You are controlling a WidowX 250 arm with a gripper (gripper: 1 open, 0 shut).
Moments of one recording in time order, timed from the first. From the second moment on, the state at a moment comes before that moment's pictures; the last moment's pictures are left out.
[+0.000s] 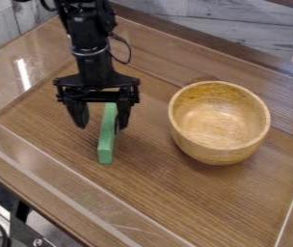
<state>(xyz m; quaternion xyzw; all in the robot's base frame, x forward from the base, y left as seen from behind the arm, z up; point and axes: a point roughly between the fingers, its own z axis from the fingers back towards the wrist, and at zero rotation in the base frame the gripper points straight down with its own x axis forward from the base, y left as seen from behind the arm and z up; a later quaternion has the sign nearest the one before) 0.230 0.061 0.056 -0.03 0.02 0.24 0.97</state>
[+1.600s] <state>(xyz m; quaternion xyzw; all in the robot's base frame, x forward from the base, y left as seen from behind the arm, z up) 0.243 0.061 0.056 -0.03 0.00 0.22 0.98</state>
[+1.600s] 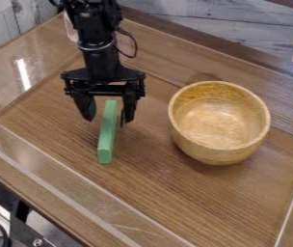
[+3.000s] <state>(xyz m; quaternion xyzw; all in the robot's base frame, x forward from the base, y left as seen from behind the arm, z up) 0.251 0.061 0.032 -0.04 0.01 0.22 0.97</state>
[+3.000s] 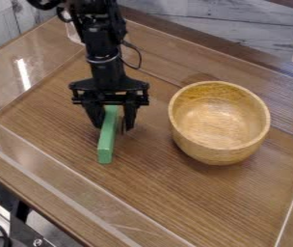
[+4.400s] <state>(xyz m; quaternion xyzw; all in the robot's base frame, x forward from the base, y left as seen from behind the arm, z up) 0.251 0.019 0.135 -0.04 0.06 0.13 0.99</state>
